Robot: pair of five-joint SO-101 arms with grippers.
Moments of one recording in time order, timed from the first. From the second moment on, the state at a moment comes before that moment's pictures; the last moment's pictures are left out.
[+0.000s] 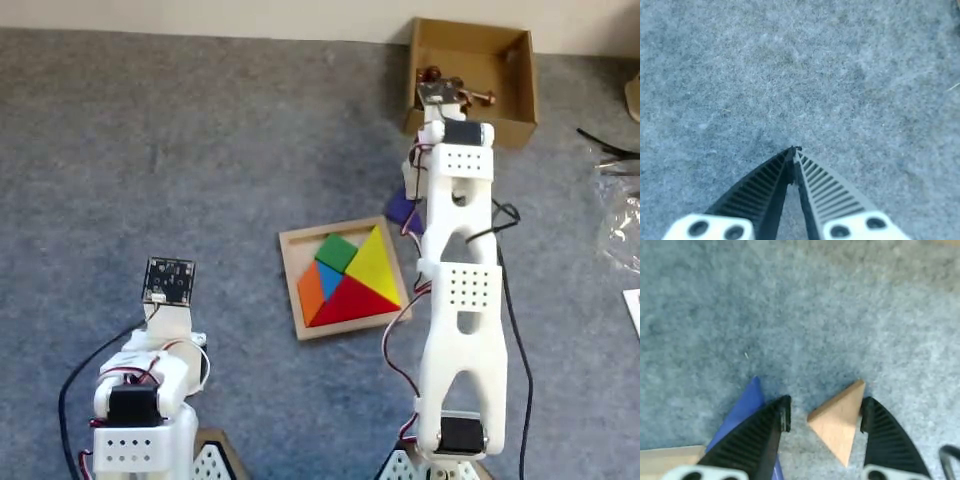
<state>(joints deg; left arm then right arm) -7.8 -103.6 96.0 75.4 -0.2 -1.9 72.3 -78.6 91.9 11.5</state>
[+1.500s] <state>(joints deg) -7.8 -103.6 96.0 75.4 -0.2 -1.7 73.6 -83.5 97.8 11.5</state>
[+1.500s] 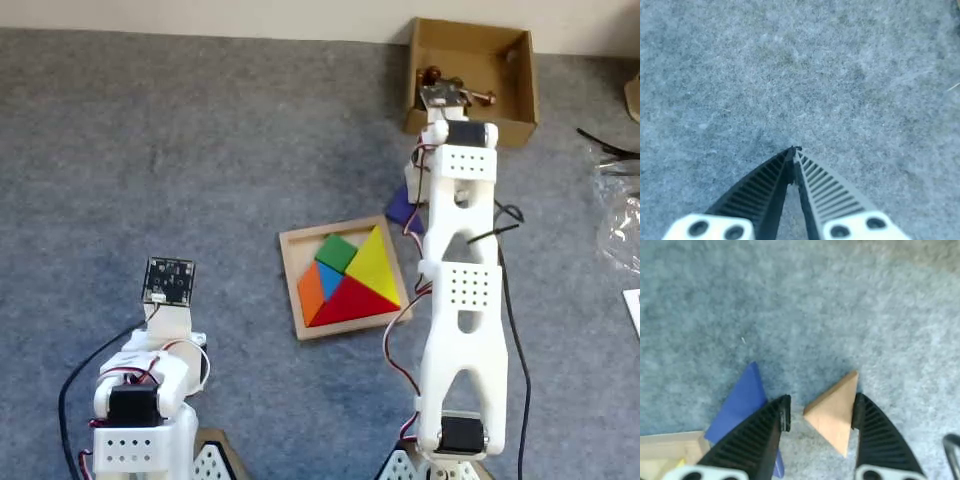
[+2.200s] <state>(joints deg) -7.8 -103.6 96.0 75.4 -0.2 -1.1 73.6 -83.5 98.7 8.8</state>
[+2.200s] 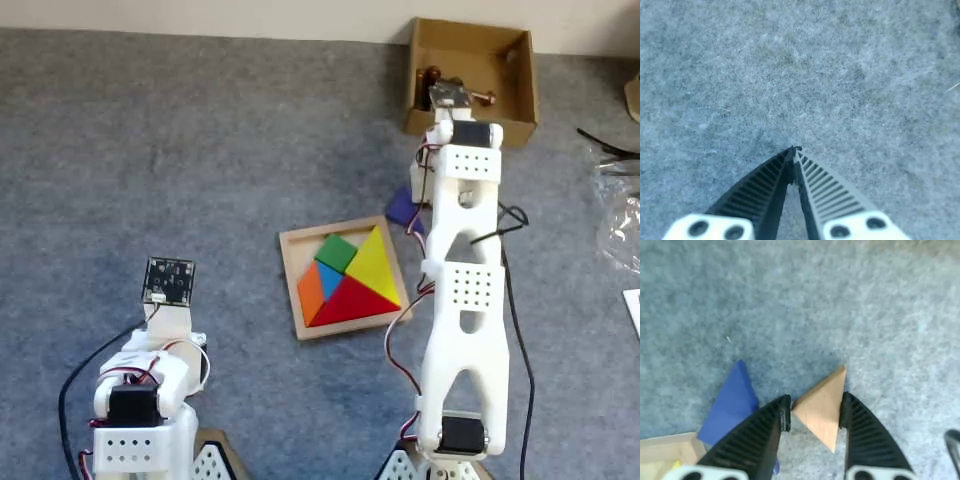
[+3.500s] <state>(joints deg) -7.8 -103.6 96.0 75.4 -0.2 -0.4 73.6 -83.5 98.9 13.4</state>
